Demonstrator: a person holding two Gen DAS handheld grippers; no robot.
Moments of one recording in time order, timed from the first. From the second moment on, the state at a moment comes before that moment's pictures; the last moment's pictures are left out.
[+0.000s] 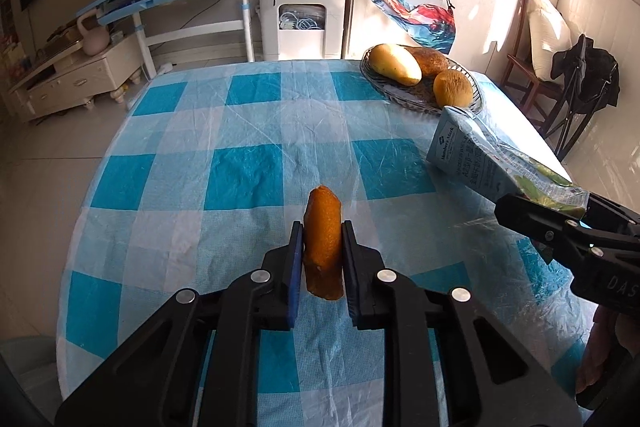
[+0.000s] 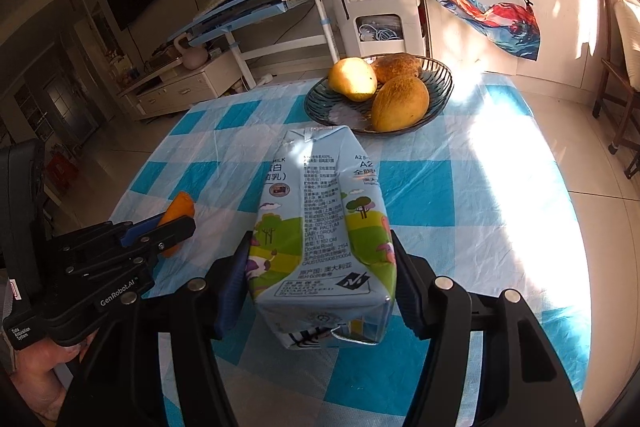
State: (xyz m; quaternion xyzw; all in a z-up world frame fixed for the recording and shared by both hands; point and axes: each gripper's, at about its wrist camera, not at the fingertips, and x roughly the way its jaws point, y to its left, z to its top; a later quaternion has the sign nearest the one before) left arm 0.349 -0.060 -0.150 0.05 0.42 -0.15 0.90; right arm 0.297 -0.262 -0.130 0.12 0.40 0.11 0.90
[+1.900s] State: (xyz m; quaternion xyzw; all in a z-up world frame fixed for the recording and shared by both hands) left arm 0.229 -0.040 -0.081 0.03 0.38 -0.17 0.91; right arm 0.178 -0.254 -0.105 0.22 0.33 0.14 0.91
